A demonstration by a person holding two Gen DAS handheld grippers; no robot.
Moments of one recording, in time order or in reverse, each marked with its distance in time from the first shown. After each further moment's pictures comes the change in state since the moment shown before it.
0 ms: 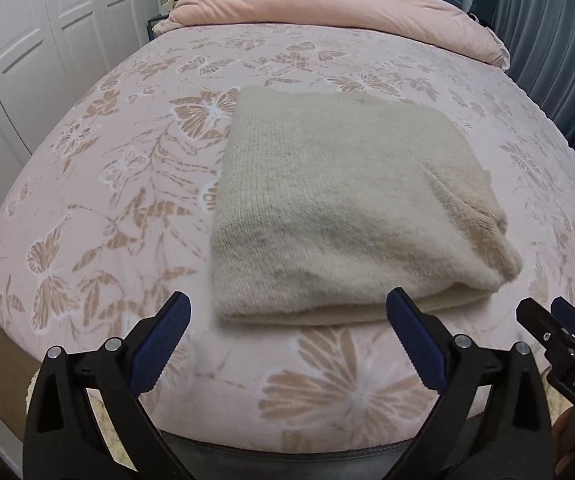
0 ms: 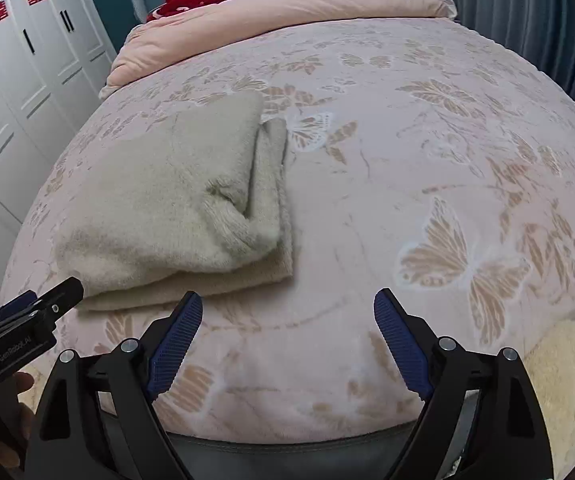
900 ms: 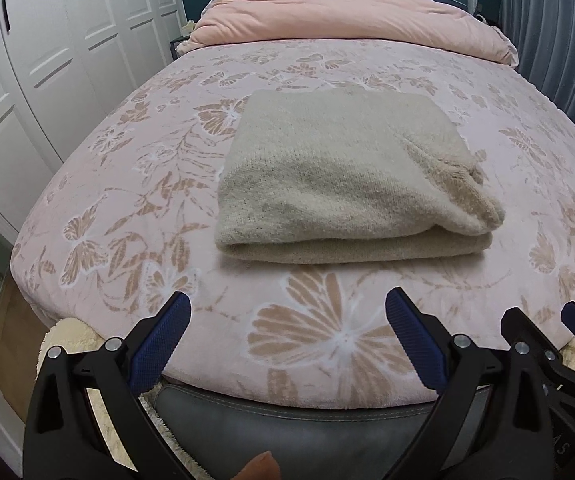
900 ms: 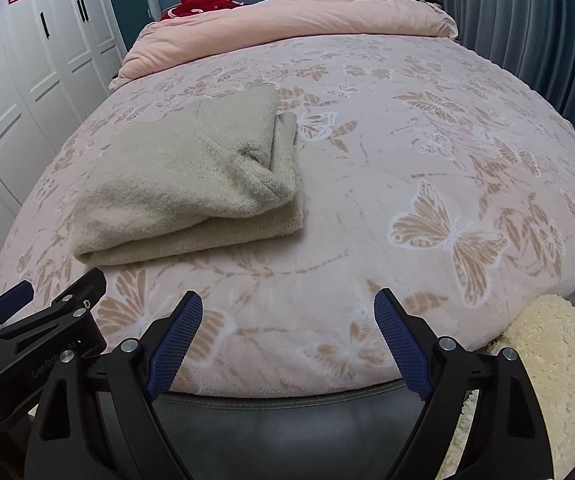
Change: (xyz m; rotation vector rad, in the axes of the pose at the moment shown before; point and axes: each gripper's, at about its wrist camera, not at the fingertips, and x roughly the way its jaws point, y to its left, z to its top) left arm -0.036 -0.032 -0.046 0.004 -0.063 0.127; right arm -0.033 0.018 -0.038 -0.075 -0.046 -0.027
